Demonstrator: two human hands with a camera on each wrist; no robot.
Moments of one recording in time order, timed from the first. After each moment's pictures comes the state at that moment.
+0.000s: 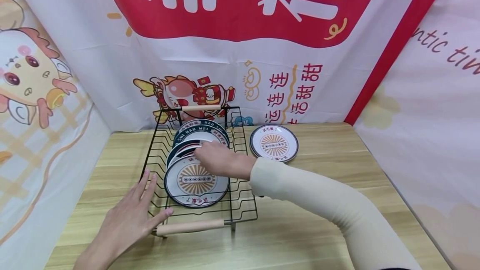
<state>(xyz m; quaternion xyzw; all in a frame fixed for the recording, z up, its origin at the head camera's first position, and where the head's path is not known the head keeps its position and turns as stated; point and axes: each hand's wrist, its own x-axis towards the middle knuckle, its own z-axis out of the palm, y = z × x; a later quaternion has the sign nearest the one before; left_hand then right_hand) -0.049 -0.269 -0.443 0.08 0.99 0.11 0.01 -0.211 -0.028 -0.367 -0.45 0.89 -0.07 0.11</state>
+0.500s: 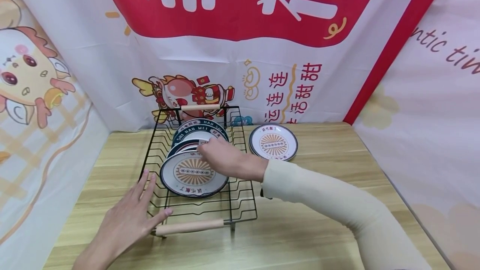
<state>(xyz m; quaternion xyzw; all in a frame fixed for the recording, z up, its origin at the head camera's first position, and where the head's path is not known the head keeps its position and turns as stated) -0.050 -0.270 -0.445 0.08 0.99 0.10 0.00 -0.199 -0.012 -0.348 -0.45 0.89 -0.10 0.05</state>
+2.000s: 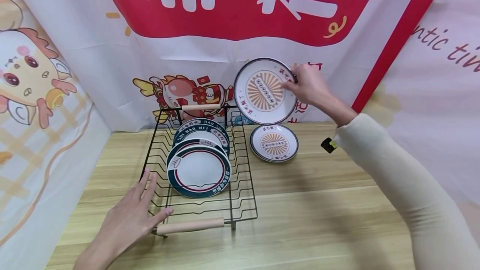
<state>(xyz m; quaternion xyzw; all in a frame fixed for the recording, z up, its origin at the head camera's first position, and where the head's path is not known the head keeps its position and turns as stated) -0.050 -0.269 -0.442 0.08 0.99 0.10 0.01 -0.288 0.163 -0.233 -0.17 0.95 -0.24 -0.08</state>
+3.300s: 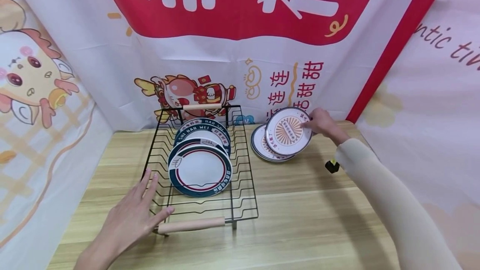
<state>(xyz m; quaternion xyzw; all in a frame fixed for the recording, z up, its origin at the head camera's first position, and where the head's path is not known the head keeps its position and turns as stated) -0.049 -0.268 -0.441 0.08 0.99 0.10 0.00 -0.330 0.253 -0.381 -0.02 0.94 -0.32 0.14</state>
